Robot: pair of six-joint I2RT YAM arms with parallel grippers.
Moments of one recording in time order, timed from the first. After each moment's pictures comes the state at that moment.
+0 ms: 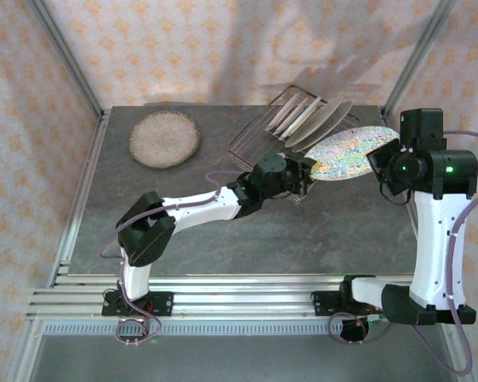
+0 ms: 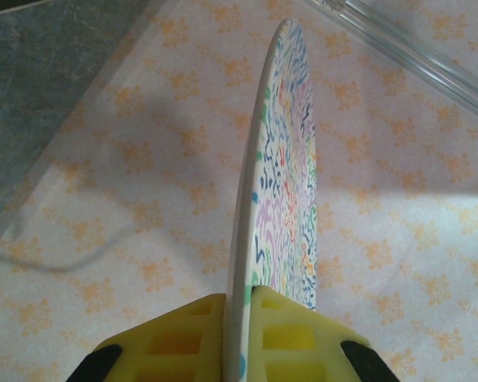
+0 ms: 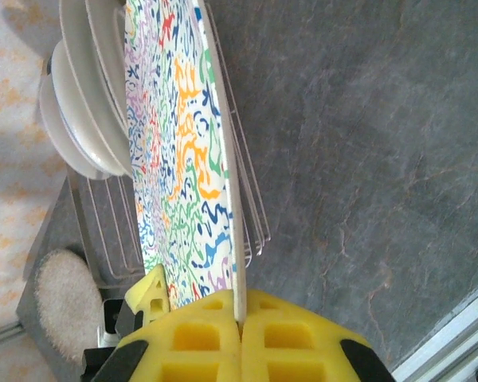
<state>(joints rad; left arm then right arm) -0.92 1.89 1.38 0.38 0.05 -2.10 0.00 1.21 1.86 -1.59 0.01 1.04</state>
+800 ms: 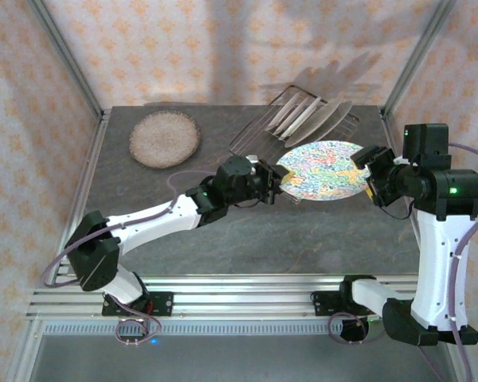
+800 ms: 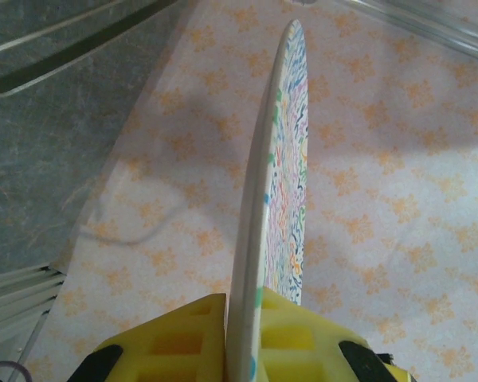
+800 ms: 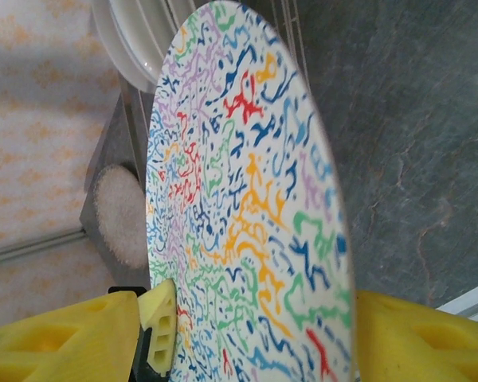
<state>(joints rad) -0.86 1.52 1.13 0.18 0.15 -1.91 0.00 1.12 1.79 -1.55 -0.24 1.02</state>
